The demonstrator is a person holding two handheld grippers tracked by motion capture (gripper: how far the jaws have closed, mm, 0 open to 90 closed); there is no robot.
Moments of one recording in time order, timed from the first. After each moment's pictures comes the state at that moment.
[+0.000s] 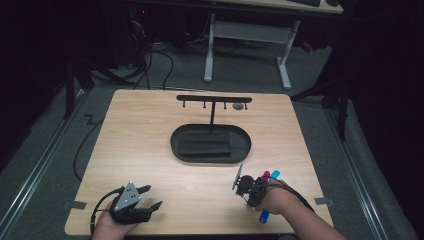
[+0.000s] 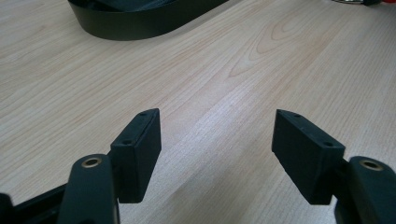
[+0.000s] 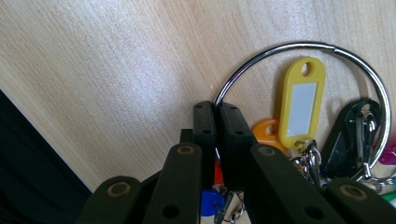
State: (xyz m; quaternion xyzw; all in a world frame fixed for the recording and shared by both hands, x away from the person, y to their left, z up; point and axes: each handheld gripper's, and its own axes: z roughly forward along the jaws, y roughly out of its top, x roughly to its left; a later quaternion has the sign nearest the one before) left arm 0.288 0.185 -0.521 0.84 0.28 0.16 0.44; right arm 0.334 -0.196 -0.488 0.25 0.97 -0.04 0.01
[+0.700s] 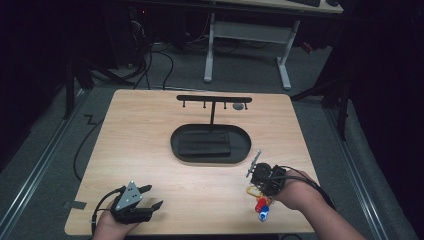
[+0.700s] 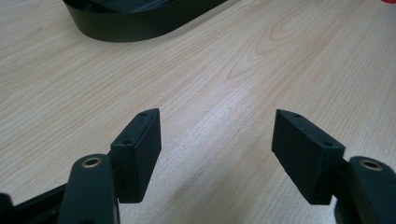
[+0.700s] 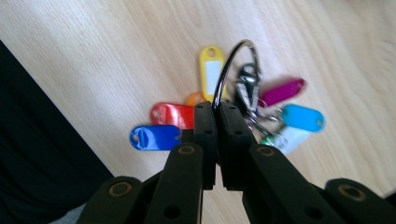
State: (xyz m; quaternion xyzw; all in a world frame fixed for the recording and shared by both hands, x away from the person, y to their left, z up) left arm 0.290 0.182 -0.522 0.84 0.28 0.16 0.44; right arm 0.326 -0.223 -0.410 0.27 0.96 -0.01 0.08
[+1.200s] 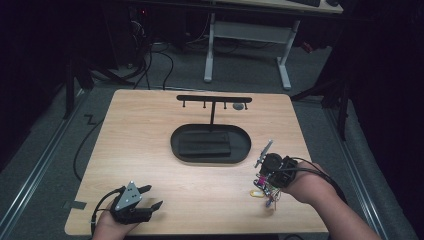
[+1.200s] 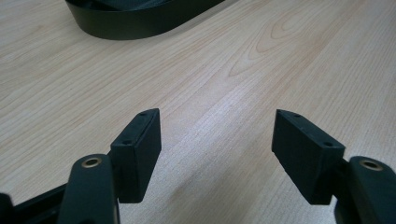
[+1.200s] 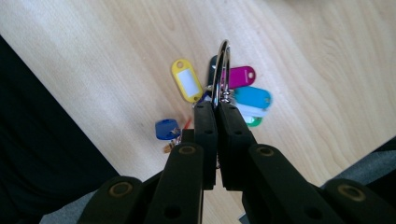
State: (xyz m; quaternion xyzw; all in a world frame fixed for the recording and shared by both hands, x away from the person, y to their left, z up) left arm 0.289 0.183 -0.522 0.84 0.28 0.16 0.44; right arm 0.328 -0.235 -0.370 0.29 0.95 0.01 0.11
